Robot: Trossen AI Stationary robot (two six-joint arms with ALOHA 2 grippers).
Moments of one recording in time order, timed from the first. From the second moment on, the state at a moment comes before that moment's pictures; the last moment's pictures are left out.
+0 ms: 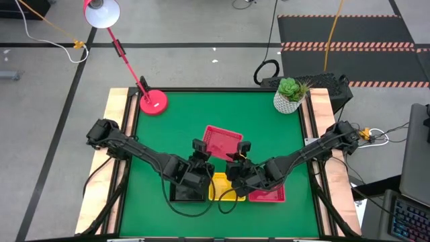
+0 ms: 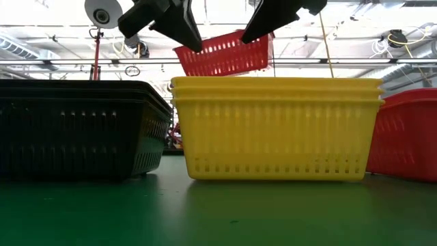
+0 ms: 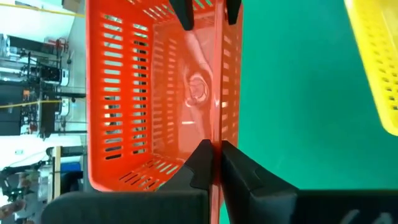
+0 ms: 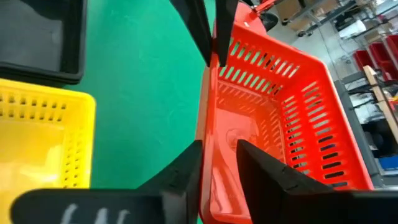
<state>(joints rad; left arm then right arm) -0.42 1.78 1.44 -0.77 -0.86 0.18 0.44 1.70 1.35 -0.65 0.82 0.10</state>
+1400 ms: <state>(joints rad) -0.51 1.57 1.44 -0.99 -0.81 -0.33 0.56 1.58 1.35 -0.79 0.62 0.18</state>
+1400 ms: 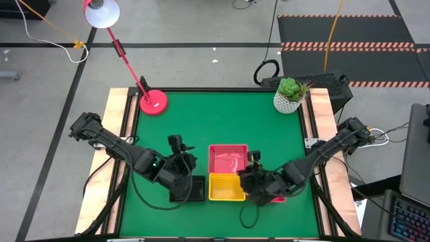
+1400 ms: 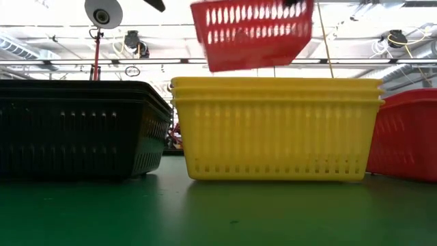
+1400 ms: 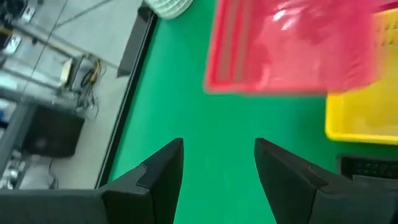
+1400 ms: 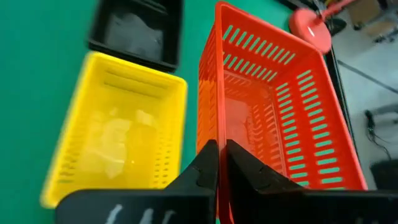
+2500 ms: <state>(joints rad) -0.52 1.32 1.12 -0.76 -0.84 -0.32 1.21 1.51 1.35 -1.08 0.84 0.91</state>
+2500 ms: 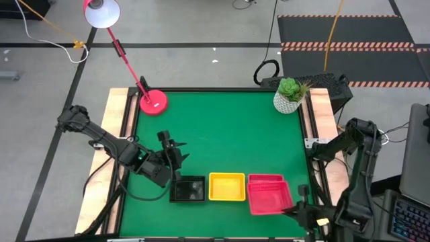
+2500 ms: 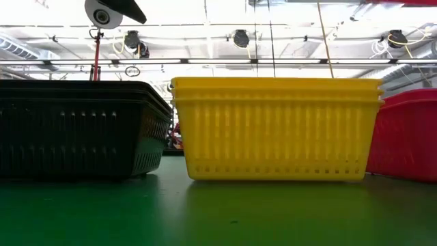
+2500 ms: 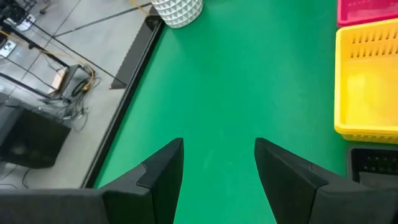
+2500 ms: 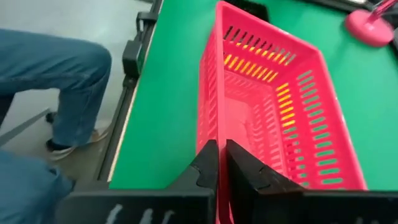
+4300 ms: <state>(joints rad) -0.47 1.32 1.12 -0.72 -0.78 -0.30 1.24 1.51 1.21 -1.18 0.89 1.06</state>
